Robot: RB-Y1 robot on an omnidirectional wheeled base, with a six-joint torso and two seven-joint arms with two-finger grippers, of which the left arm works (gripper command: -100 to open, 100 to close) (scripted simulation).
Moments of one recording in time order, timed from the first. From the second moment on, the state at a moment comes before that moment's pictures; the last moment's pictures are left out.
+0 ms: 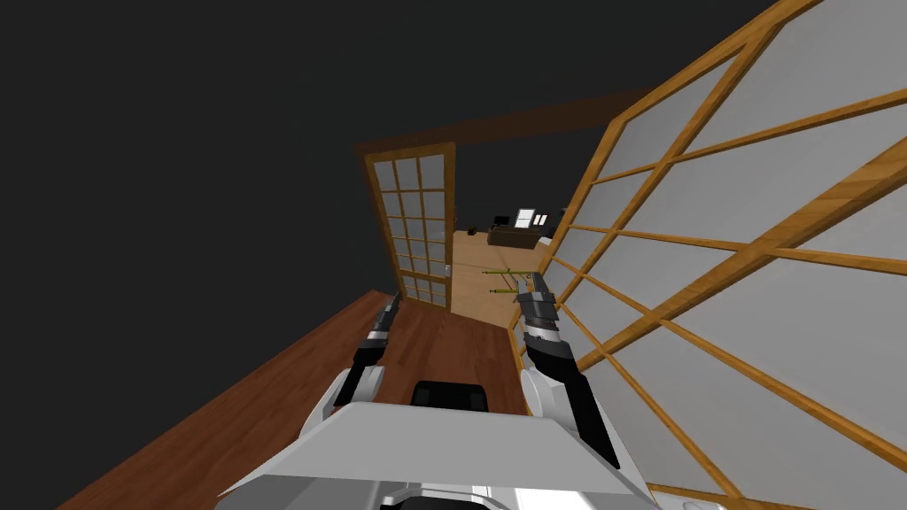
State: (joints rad) arm 0.36 0.08 0.08 -1.68 -0.09 -0.59 -0.56
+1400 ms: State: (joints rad) arm 0.26 0.11 0.16 -1.33 -0.16 -0.70 -0.86
